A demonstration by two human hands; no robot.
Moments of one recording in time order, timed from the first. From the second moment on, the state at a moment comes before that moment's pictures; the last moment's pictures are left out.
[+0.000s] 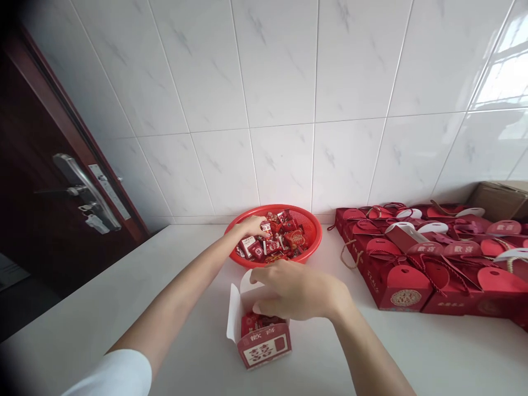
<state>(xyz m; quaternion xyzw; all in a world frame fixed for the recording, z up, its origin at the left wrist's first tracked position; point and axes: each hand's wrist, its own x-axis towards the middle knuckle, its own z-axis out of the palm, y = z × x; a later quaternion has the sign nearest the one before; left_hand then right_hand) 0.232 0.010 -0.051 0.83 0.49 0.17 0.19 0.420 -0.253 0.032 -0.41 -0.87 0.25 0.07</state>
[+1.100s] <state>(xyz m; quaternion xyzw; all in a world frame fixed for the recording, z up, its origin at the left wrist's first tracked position) 0.226 -0.021 -0.030 0.81 0.57 -0.01 0.16 0.460 -0.208 0.020 -0.54 -0.81 0.19 0.13</state>
